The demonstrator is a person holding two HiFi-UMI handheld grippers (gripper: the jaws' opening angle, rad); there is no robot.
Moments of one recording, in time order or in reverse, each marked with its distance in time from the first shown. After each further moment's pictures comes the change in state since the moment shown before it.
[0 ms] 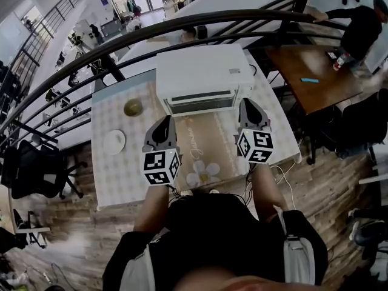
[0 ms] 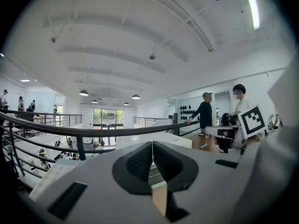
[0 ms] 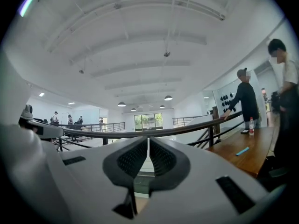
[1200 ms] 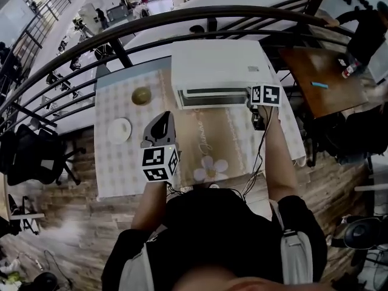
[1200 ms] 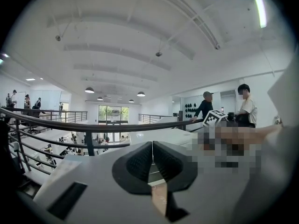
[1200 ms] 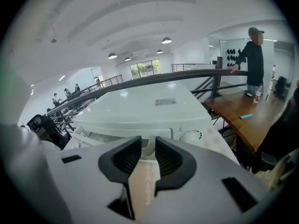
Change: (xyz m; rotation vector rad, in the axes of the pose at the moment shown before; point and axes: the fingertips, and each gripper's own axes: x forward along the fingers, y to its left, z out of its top) left arm -0.012 0.062 -0.020 -0.031 0.033 0.052; right arm 0.122 -0.028 -0.117 0.093 0.718 0.026
